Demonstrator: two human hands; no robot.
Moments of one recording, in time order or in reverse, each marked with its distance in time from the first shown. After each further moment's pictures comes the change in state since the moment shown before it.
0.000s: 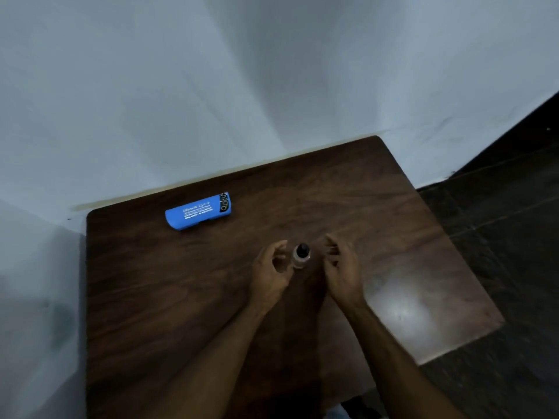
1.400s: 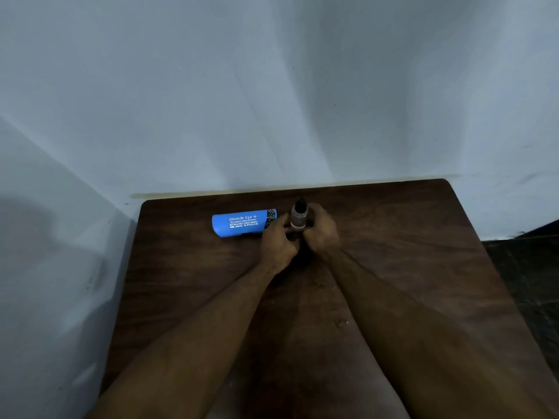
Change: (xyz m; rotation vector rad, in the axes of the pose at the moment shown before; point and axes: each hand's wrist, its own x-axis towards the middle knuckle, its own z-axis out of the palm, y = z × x) left_hand 0.127 -0.008 -0.064 0.116 0.119 -0.072; right_hand 0.139 -0.109 0.121 -0.084 -0.376 -0.062
